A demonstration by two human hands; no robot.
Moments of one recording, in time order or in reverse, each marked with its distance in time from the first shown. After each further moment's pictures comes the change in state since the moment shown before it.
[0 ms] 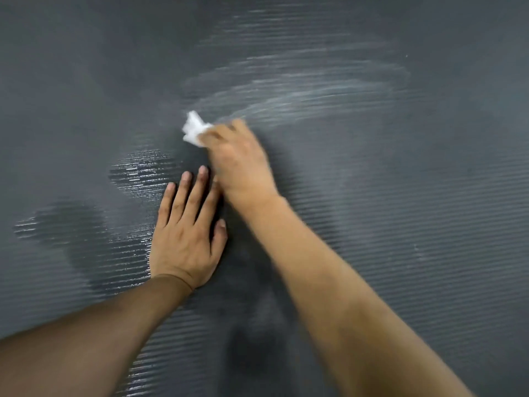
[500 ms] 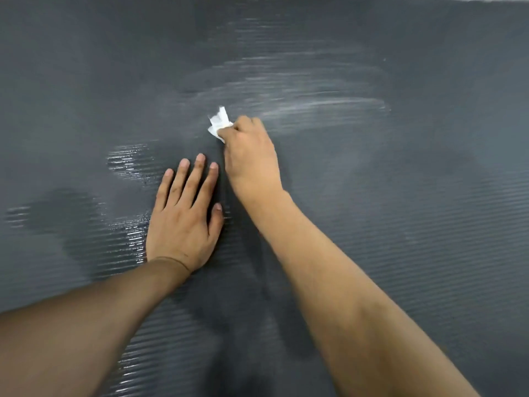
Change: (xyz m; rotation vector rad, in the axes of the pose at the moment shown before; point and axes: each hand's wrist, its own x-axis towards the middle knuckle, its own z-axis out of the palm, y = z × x) left_hand -0.002 0.000 0.001 -0.007 0.082 0.022; right_hand 0.070 -0.105 -0.197 0.086 -0.327 0.307
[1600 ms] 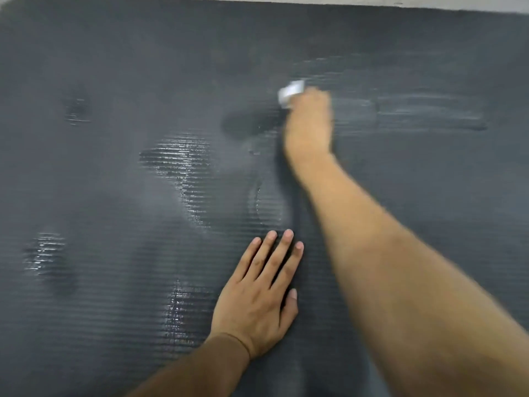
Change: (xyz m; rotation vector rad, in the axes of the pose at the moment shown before) left_hand -0.178 0.016 -0.010 0.033 -0.150 0.130; right_hand 0.015 -0.079 0.024 -0.111 -0.020 0.081
